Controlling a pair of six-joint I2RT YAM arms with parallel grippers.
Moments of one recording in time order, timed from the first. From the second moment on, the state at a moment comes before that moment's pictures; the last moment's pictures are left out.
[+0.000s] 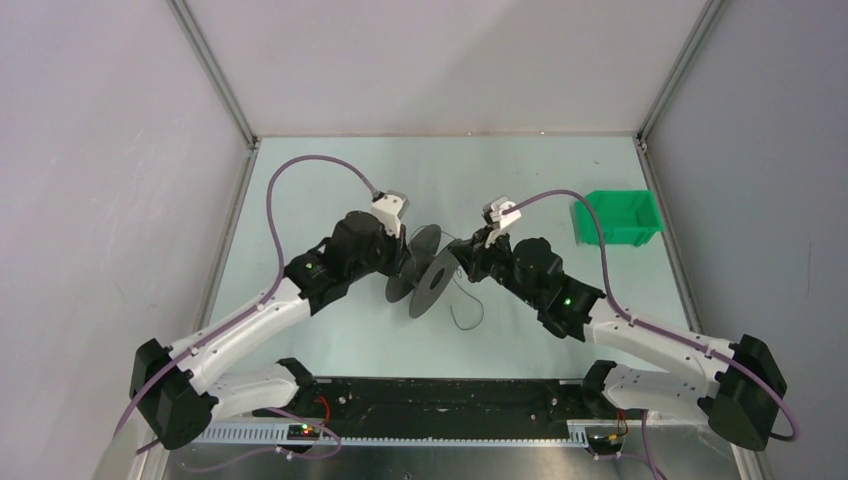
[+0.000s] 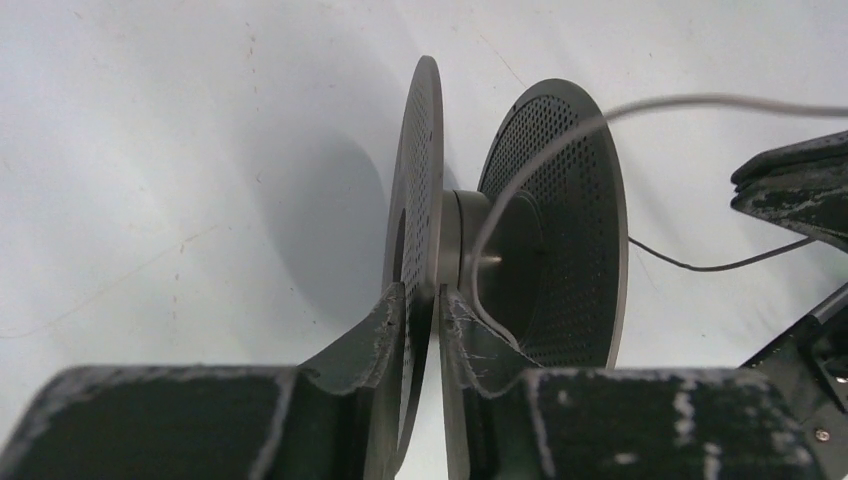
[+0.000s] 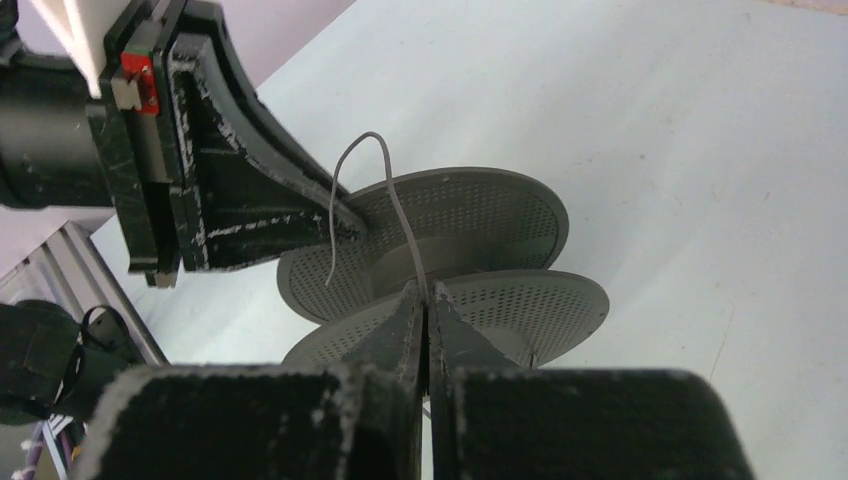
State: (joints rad) left arm -0.73 1.09 0.88 -0.32 -0.08 -0.24; right arm 0.91 1.05 0.71 0.22 0.12 0.28
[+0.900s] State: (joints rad) left arm -0.73 1.03 0.85 -0.31 -0.07 -0.33; right arm 1.03 1.10 0.65 0.26 0.39 0.52
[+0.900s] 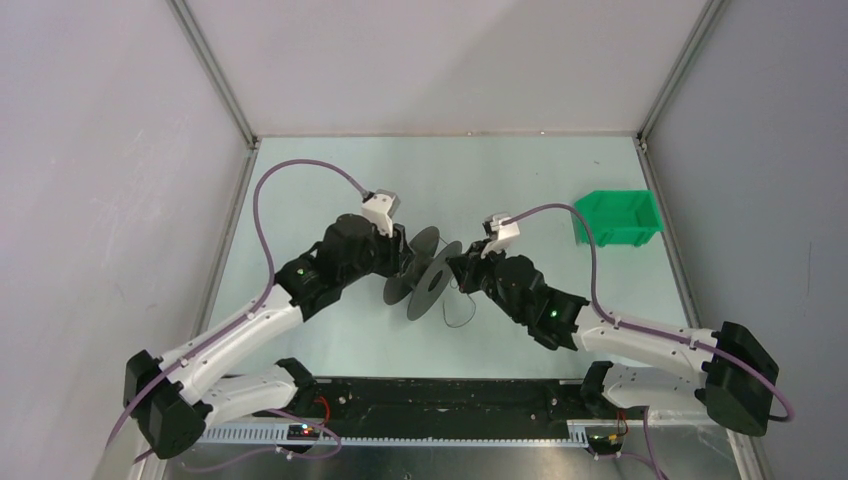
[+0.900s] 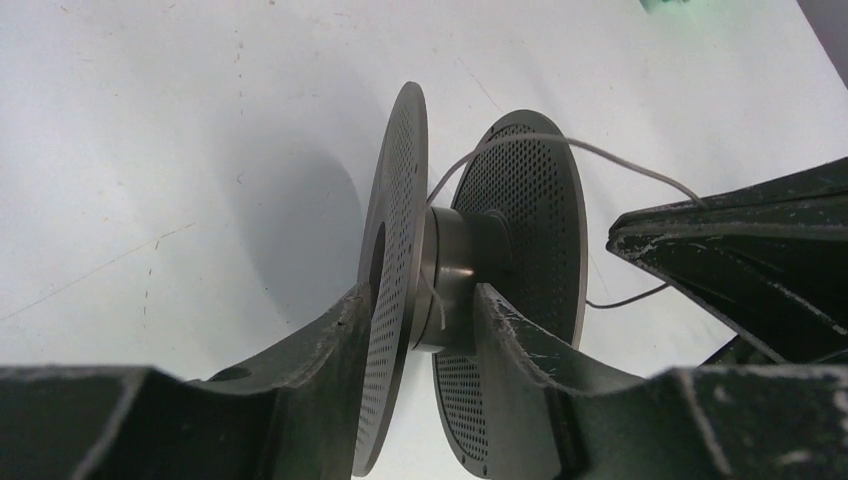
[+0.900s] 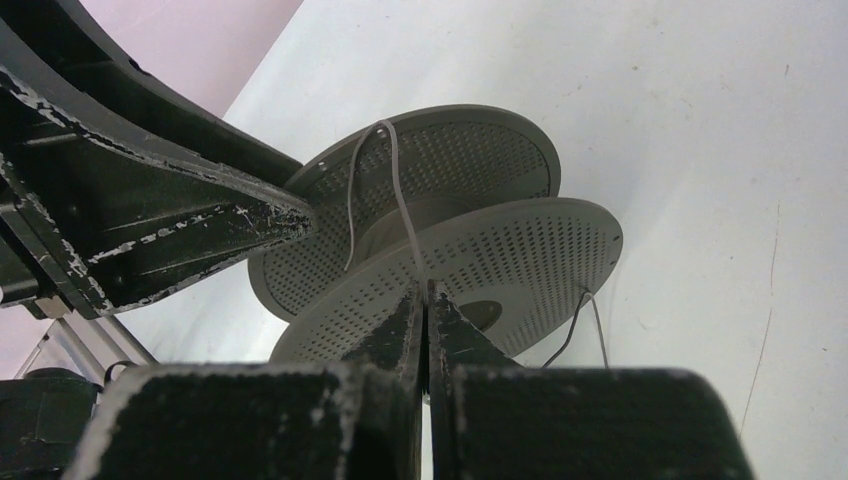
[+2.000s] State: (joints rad) left arm -0.73 1.14 0.82 -0.19 -0.11 -0.31; right arm 1.05 1.10 0.57 0.37 0.40 0.65
